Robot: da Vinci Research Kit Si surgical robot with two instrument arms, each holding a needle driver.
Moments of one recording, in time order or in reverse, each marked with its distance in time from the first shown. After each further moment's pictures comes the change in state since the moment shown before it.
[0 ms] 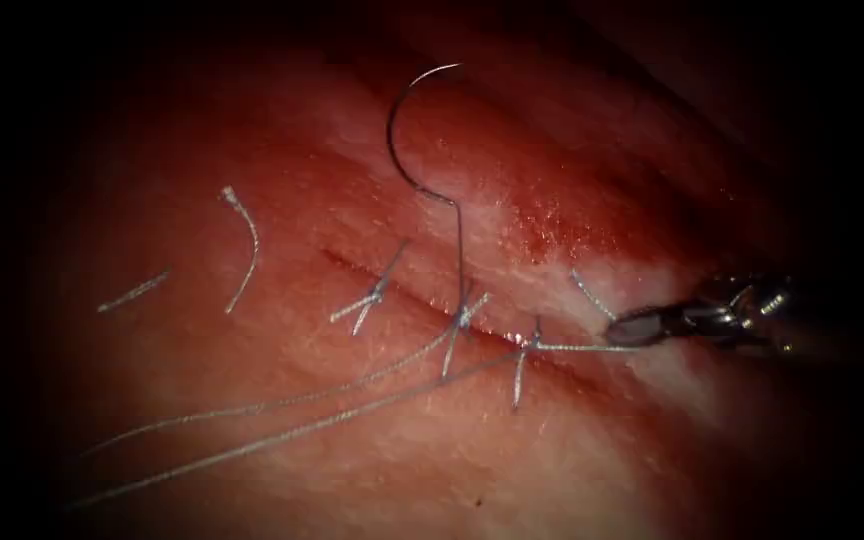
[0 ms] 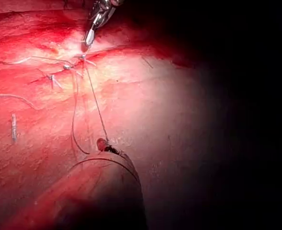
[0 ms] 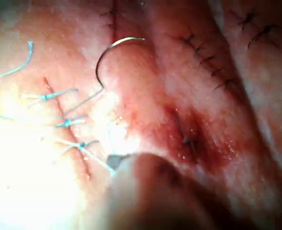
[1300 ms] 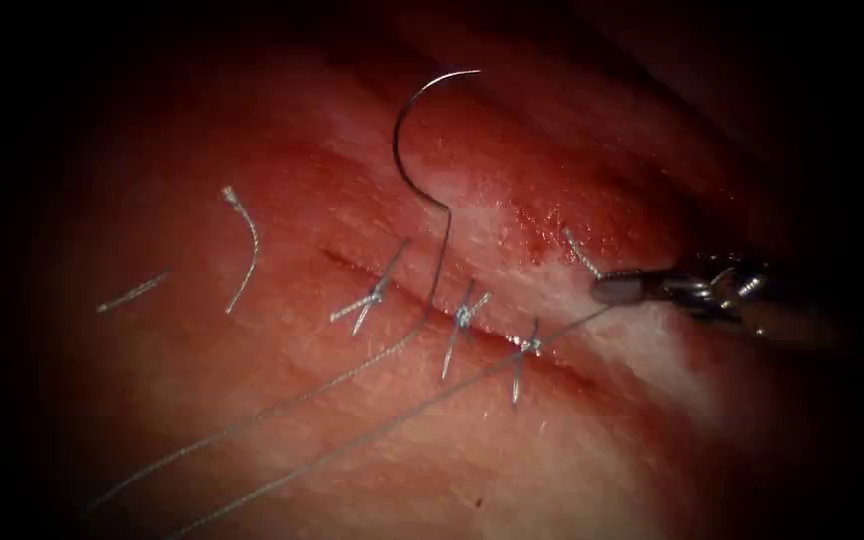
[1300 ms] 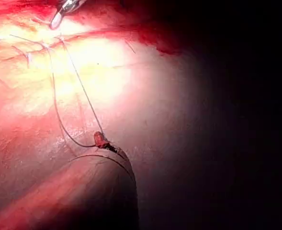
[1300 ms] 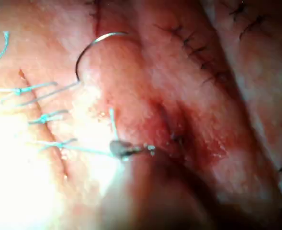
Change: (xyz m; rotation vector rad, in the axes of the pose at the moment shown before) right arm 0.002 0.006 0.000 -0.066 0.250 -0.154; left arm 0.002 0.005 -0.003 -0.013 0.083 0.010
